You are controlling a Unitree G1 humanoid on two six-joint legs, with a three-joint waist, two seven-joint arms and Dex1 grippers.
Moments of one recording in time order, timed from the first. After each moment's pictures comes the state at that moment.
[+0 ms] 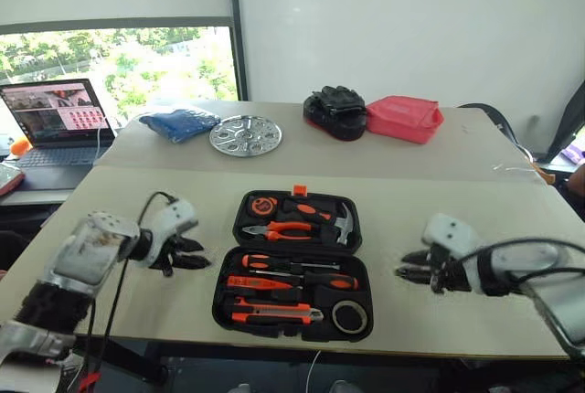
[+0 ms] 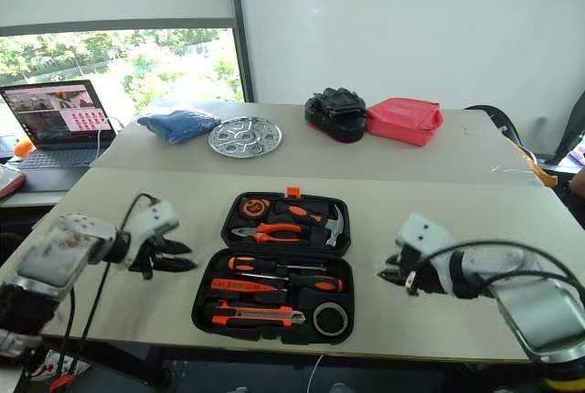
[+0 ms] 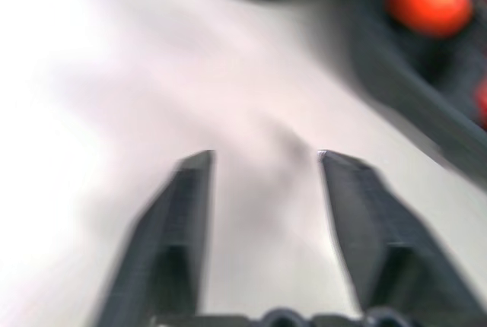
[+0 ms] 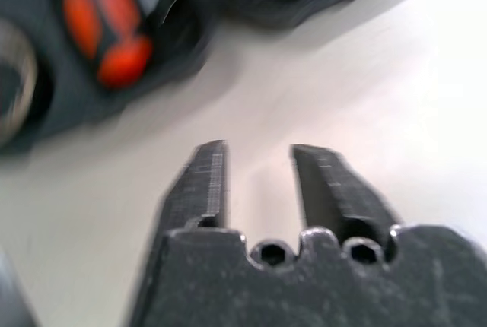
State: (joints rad) left arm -0.60 0.91 -0.11 0.09 -0.19 0.91 -1.17; right arm -0.28 -0.94 -0.10 -0.48 0.36 1.00 0.92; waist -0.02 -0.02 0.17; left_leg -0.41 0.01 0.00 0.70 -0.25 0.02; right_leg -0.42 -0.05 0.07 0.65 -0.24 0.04
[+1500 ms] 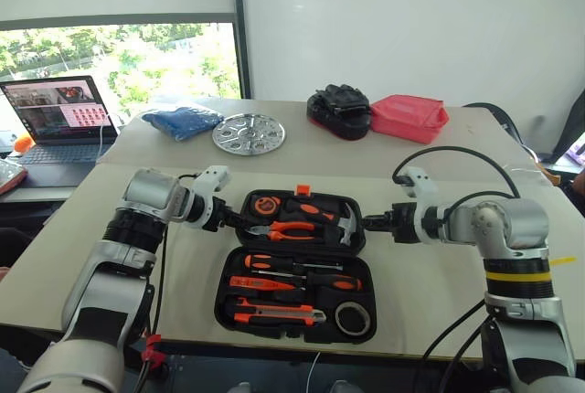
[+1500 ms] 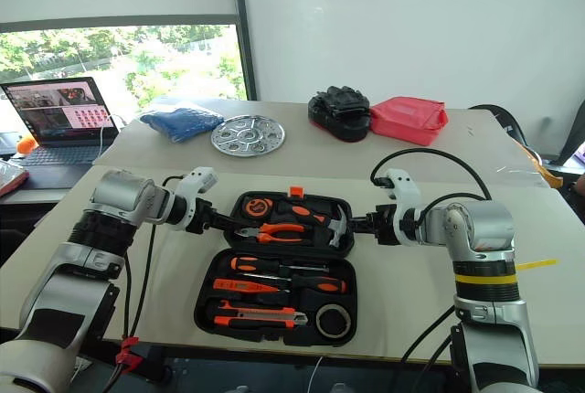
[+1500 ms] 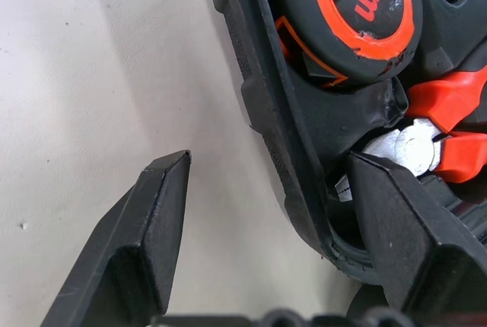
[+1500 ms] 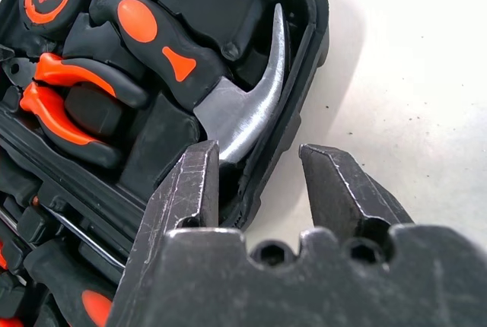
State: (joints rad) left arm -1.02 0.58 -0.20 0.52 -0.27 1.28 -0.80; right arm -0.75 -0.55 -0.12 0.03 0.49 1.44 0.54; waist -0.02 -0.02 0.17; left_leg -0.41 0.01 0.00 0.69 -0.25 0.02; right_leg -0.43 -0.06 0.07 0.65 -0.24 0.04
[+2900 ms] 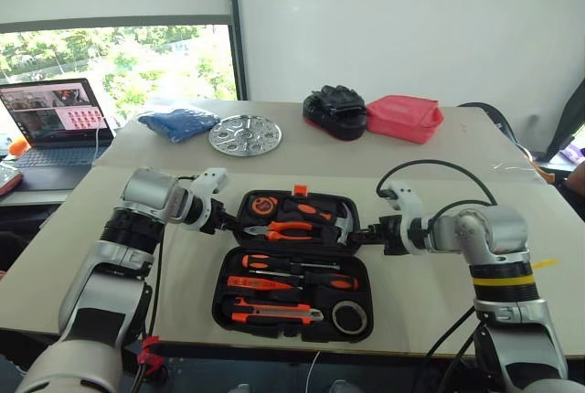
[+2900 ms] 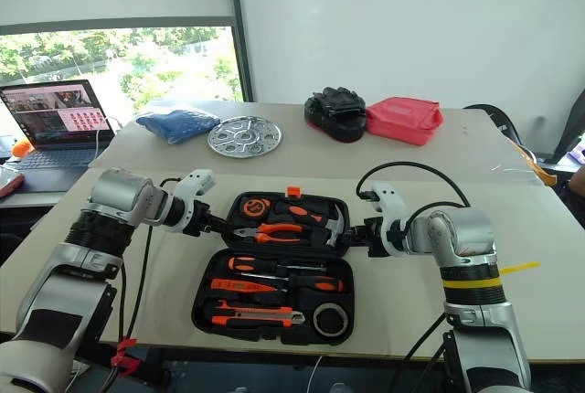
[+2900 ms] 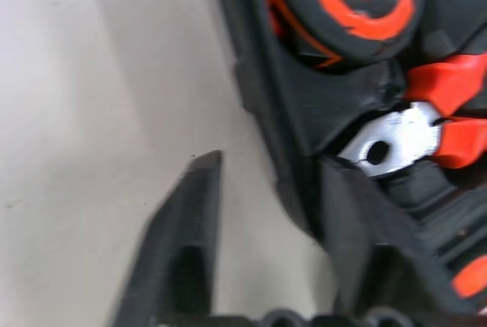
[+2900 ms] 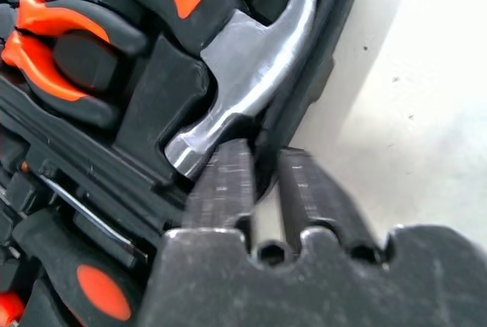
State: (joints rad) left arm -1.02 0.59 -0.21 0.48 -0.29 1.33 -0.79; right arm -0.73 -0.51 -0.07 0.05 0.51 1.47 0.51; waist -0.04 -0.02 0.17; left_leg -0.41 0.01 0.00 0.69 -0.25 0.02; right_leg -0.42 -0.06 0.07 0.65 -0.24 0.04
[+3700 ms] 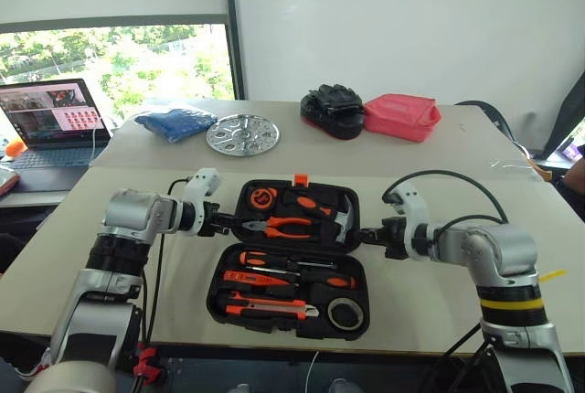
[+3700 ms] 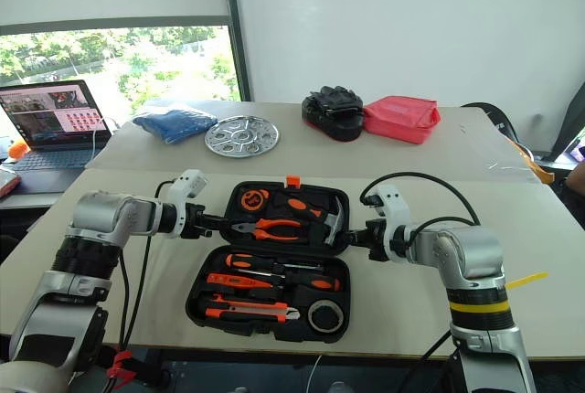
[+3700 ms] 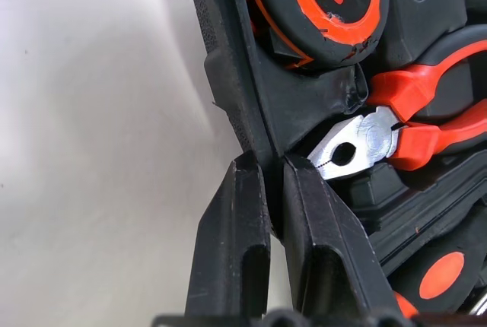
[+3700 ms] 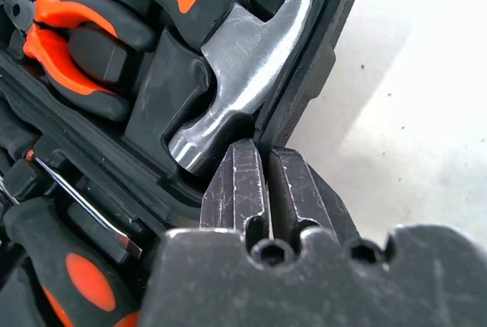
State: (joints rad) left arm -0.81 0.60 -0.04 0.31 -0.35 1.10 -0.83; right arm -0.57 -0.53 -0.08 -0.16 0.52 1.28 0.53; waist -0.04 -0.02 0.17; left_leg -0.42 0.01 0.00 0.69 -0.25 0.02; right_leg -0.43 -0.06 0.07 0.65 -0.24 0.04
